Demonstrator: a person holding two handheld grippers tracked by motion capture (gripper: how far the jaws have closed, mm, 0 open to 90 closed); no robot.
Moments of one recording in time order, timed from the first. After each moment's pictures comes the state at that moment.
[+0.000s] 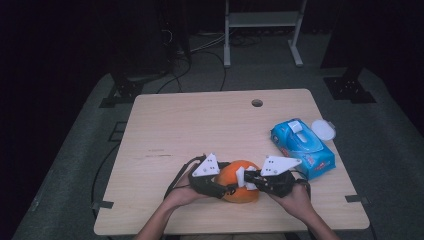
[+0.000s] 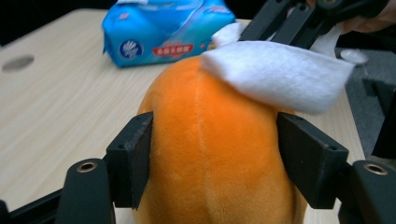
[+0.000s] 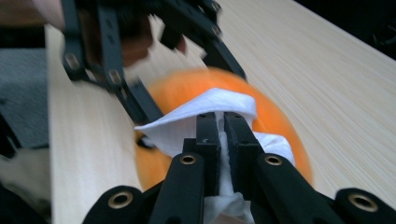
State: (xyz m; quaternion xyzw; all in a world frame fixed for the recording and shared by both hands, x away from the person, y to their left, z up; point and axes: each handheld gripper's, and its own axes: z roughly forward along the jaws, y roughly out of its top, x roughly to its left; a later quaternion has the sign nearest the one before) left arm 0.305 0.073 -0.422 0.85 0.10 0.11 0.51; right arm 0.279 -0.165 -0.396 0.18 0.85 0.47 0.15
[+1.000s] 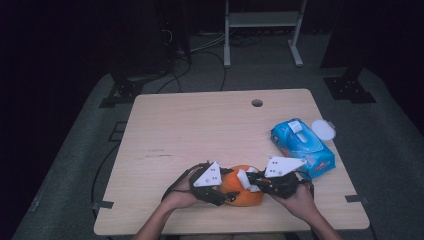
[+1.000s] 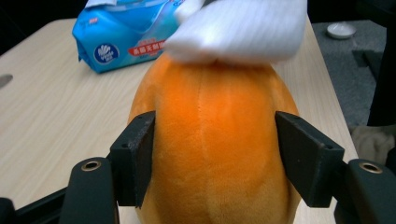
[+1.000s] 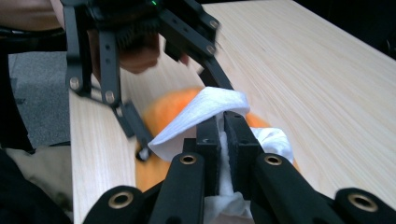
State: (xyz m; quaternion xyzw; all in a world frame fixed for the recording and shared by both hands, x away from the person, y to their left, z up) left arm 0.297 0.076 -0.427 0.86 0.04 0.11 0.49; right arm 0.275 -0.173 -0.391 0.17 0.85 0.47 0.14
